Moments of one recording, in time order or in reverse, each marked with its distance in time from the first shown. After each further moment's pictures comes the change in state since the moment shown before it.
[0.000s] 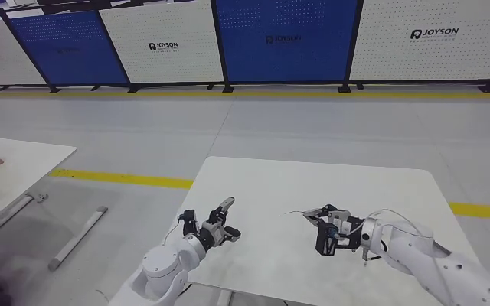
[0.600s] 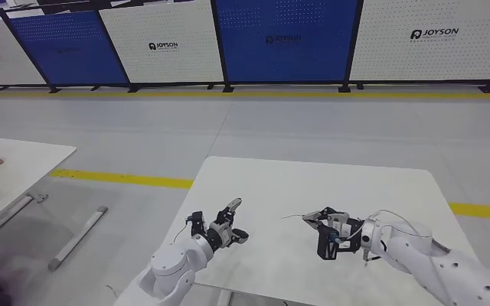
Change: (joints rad) left arm -0.038 0.013 0.072 0.014 -0.083 0.000 0.040; right arm 0.022 -0.013 -0.028 0.021 -0.025 0.002 -0.017
